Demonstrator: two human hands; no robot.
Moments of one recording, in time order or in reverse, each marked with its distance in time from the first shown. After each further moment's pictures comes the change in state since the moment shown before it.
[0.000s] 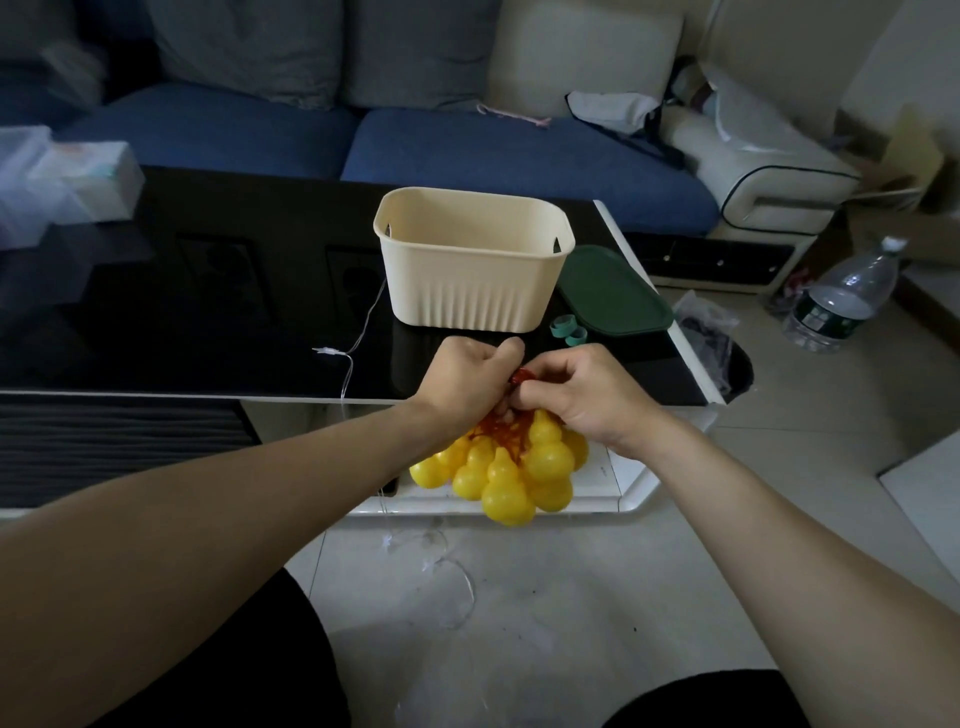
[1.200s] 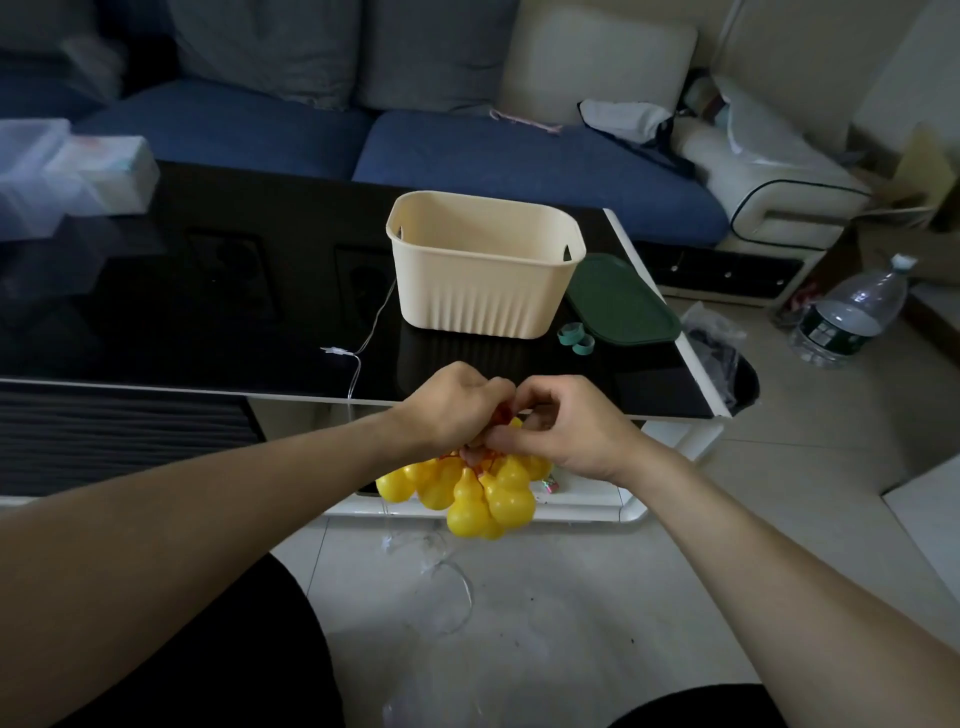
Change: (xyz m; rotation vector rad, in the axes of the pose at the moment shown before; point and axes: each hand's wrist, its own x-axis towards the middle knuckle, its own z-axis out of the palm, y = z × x) left_hand -0.010 -0.003 -0.021 0.144 -0.219 -0.147; right_hand -0.001 0.015 0.015 -0.111 -0.080 -0.024
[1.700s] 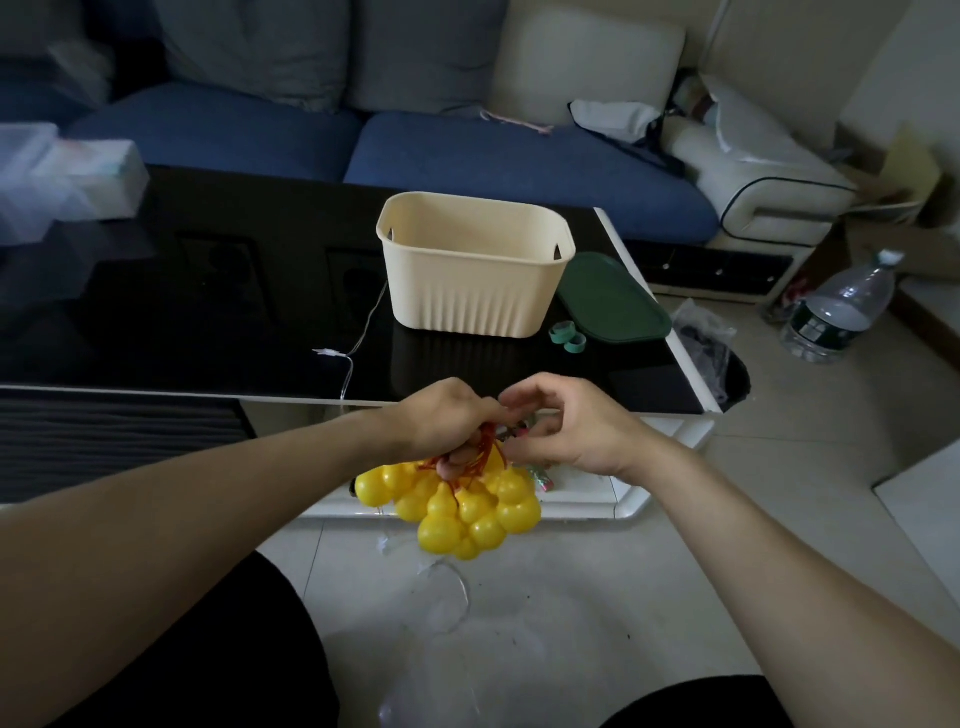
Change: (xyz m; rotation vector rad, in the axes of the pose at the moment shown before) left_hand 0.001 -0.008 -0.004 0.080 -0.235 -0.056; right_hand -0.006 0.008 -0.013 0.036 -0.079 0.081
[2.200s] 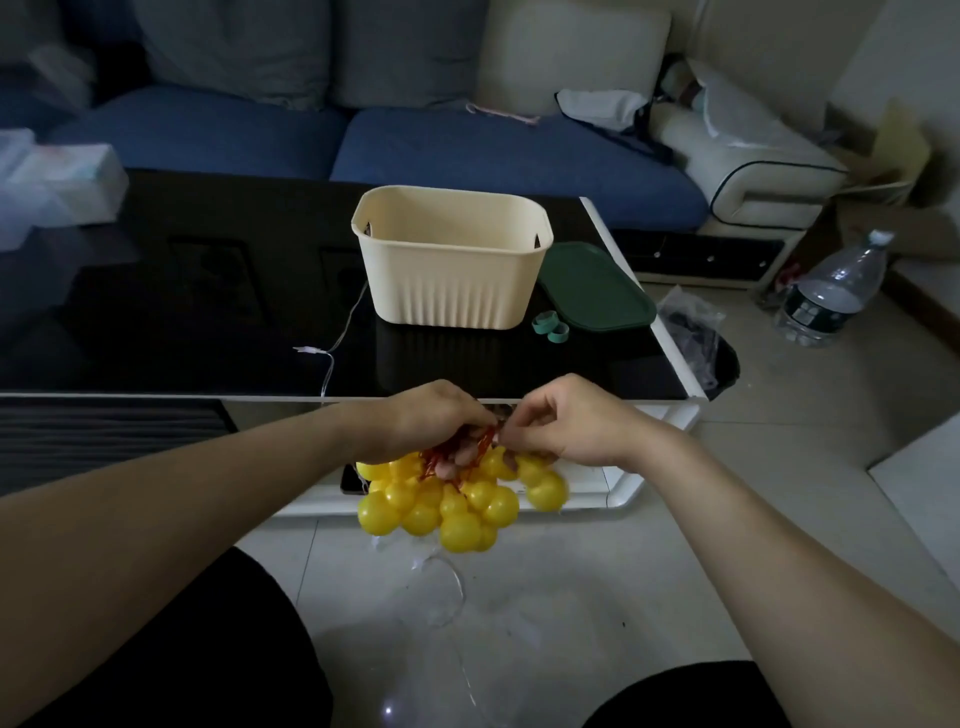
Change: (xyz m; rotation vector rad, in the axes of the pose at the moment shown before) left_hand 0.005 0.000 0.006 -0.020 -0.168 0.007; right_hand -0.009 0.006 -0.013 -0.120 -0.056 0.056
